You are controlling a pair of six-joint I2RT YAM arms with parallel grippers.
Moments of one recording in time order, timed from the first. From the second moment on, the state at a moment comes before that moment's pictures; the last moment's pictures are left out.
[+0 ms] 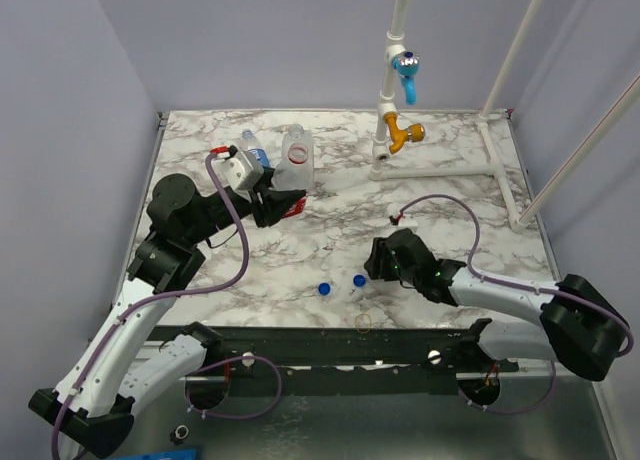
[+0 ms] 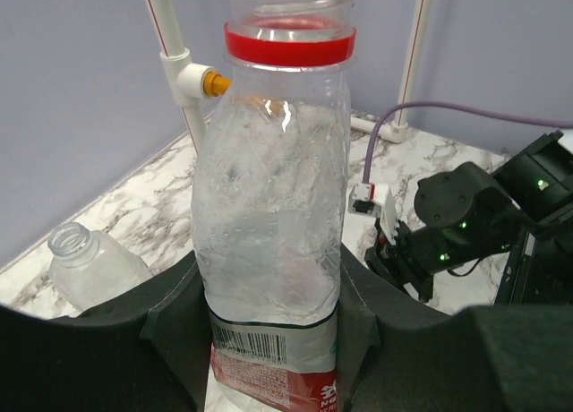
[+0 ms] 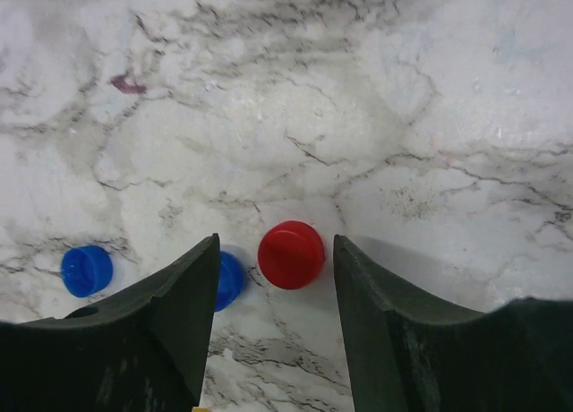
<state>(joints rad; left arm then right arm) -0.49 0.82 1.03 -0.13 0.52 0.02 0.81 1.25 0.44 0.07 0.23 0.64</state>
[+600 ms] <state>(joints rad) -0.49 0.82 1.00 -0.11 0.64 -0.01 0.81 1.02 1.19 -0.01 -0.19 0.30</state>
